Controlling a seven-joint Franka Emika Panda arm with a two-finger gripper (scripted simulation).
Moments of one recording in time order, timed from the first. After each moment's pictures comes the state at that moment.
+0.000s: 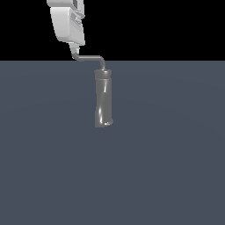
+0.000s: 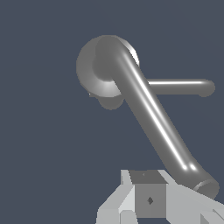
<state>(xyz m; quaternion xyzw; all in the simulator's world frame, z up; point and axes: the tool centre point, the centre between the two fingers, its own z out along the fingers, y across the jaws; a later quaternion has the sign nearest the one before) 0.052 0.132 0.300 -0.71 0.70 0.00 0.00</state>
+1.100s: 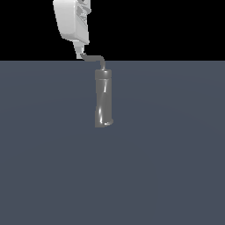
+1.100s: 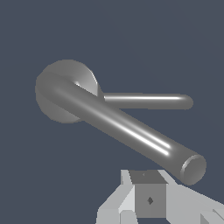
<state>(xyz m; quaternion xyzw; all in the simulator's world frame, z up) 0.008 0.104 0.300 -0.71 0.70 0.00 0.00</state>
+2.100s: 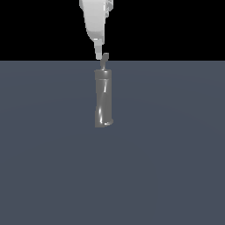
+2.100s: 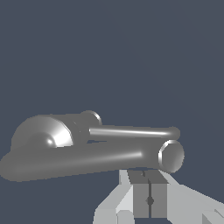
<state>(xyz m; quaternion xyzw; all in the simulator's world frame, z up) -0.016 0.042 0.300 -0.73 0.69 0.00 0.00</state>
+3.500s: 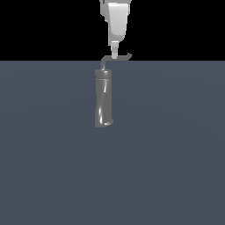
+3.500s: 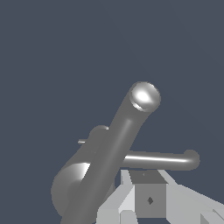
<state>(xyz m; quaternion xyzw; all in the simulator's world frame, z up) 0.030 -0.006 0.300 -0.73 0.68 0.01 0.00</state>
